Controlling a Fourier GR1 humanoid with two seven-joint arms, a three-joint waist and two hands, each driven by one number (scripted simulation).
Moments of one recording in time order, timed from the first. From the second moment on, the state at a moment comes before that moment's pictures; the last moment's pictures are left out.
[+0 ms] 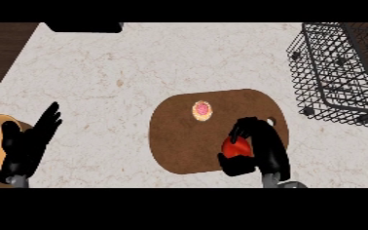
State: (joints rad) left arm 0.04 0.31 0.16 -1.38 0.05 -0.09 0.17; right arm -0.06 -0.11 0.42 -1.72 0.66 -0.09 0.73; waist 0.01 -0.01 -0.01
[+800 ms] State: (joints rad) left arm 0.06 0.31 0.18 -1.38 0.05 -0.10 0.15; right arm -0.34 -0.04 0.64 -2.15 1.30 0.22 1.08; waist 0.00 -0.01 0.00
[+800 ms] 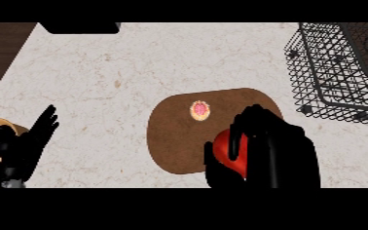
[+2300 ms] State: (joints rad) left arm 0.05 0.28 0.19 -1.40 0.02 -0.11 0.16; right arm -0.83 -0.26 -0.29 -1.40 0.84 -0.02 0.44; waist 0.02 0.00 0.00
